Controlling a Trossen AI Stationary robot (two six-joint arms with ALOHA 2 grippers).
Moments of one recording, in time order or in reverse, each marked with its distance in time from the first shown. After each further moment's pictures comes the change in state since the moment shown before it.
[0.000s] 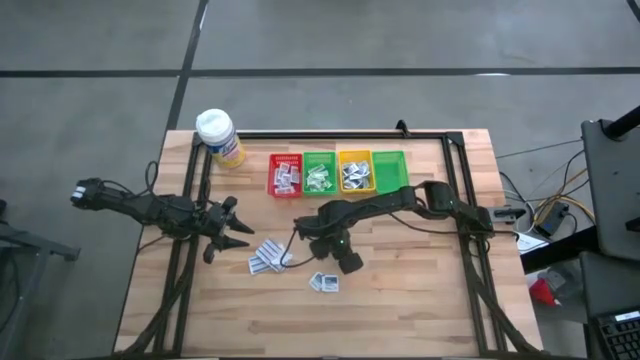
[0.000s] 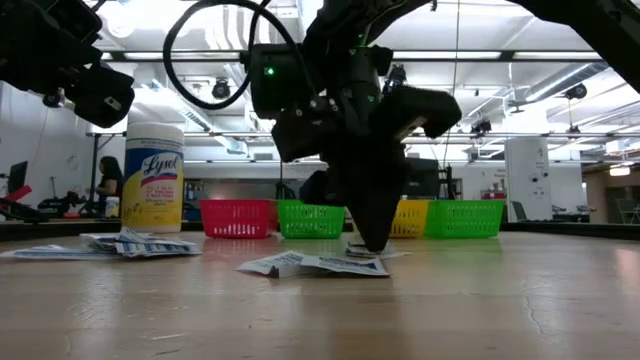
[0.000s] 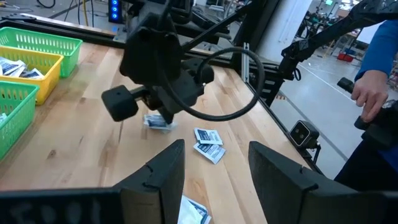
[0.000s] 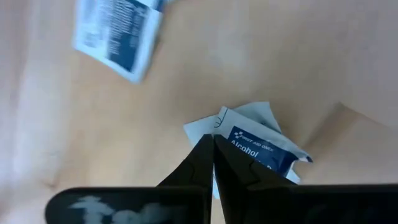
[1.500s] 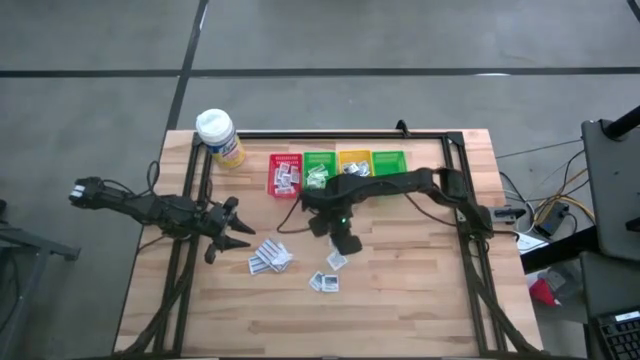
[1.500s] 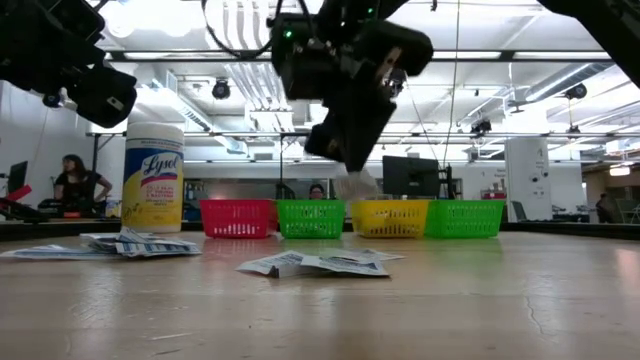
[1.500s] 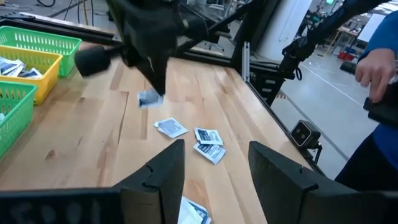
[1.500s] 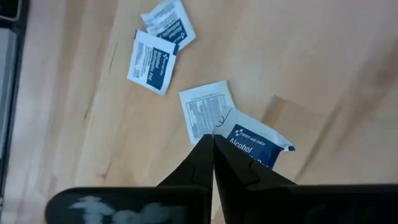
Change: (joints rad) left arm 0.000 0.036 0.000 0.033 0.000 0.001; right arm -0.105 -0.141 0.002 -0.016 -0.143 0.019
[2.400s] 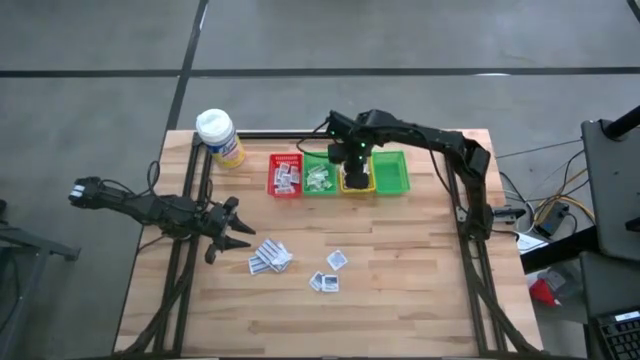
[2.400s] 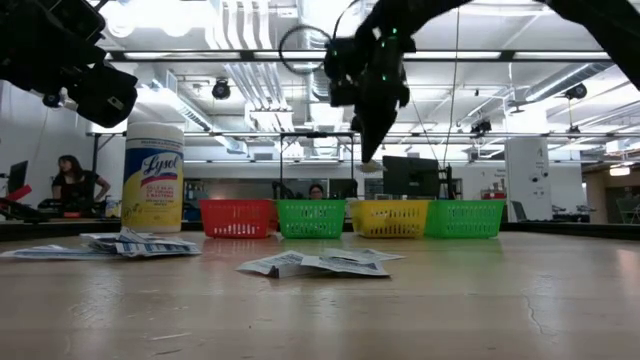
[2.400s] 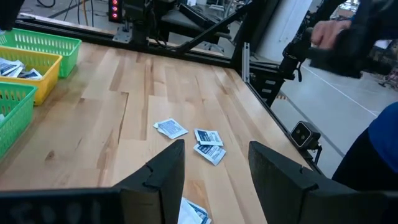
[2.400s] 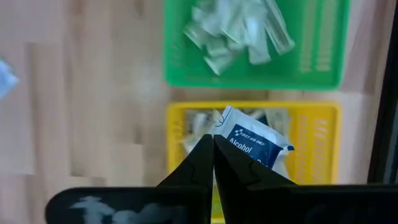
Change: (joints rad) left arm 0.000 0.004 0.000 0.006 0.000 0.000; right arm -0.374 -0.166 0.000 -0.037 0.345 -0.079
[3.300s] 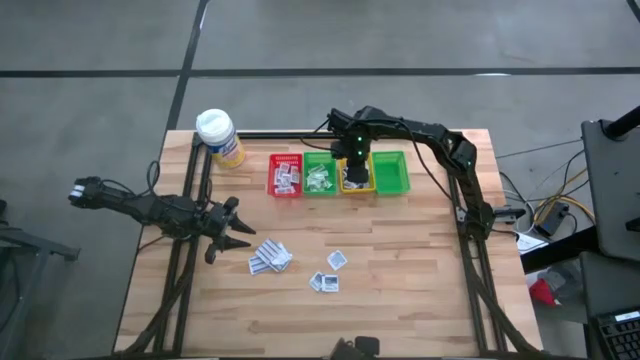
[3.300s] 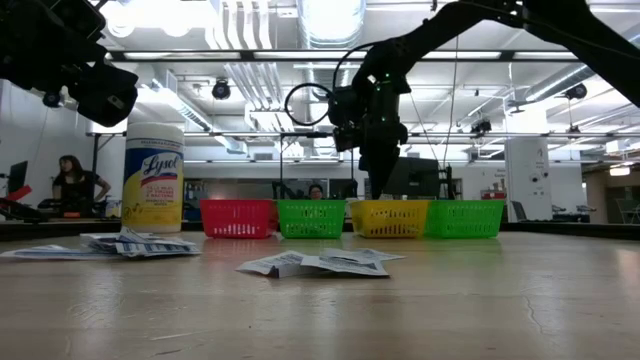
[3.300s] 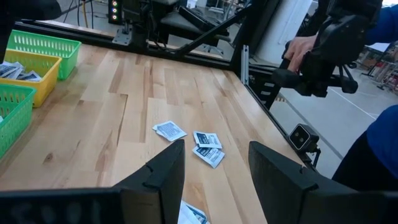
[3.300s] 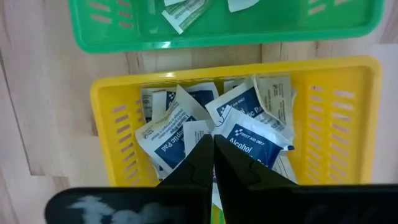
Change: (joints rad) left arm 0.000 0.002 0.000 0.013 0.000 -0.006; right arm -0.120 0.145 -0.007 0.001 -0.055 -0.033
